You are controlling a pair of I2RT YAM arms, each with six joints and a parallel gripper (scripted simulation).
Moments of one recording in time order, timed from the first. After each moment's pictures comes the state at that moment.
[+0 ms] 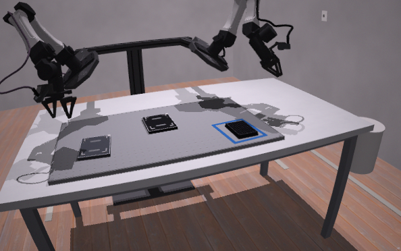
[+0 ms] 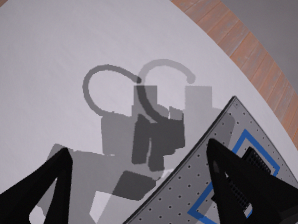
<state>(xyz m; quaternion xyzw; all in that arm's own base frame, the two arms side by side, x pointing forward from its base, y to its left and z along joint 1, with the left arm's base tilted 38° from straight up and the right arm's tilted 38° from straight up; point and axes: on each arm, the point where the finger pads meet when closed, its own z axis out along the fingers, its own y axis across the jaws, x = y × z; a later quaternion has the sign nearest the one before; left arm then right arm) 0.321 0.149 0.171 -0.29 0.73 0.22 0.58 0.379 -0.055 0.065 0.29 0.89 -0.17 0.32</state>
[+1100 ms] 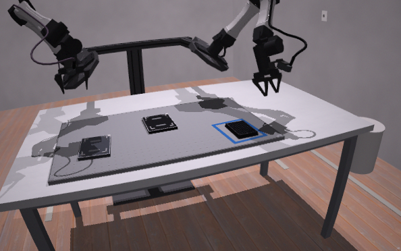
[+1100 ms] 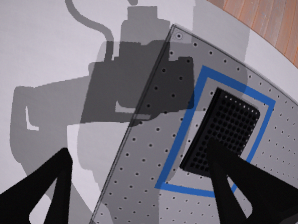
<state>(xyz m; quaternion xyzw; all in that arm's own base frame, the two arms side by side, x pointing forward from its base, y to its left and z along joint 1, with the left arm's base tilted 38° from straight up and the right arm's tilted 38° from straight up) 0.422 0.086 0.108 -0.16 0.87 0.23 0.41 0.275 0.020 0.060 -0.03 0.94 -0.27 0.18</state>
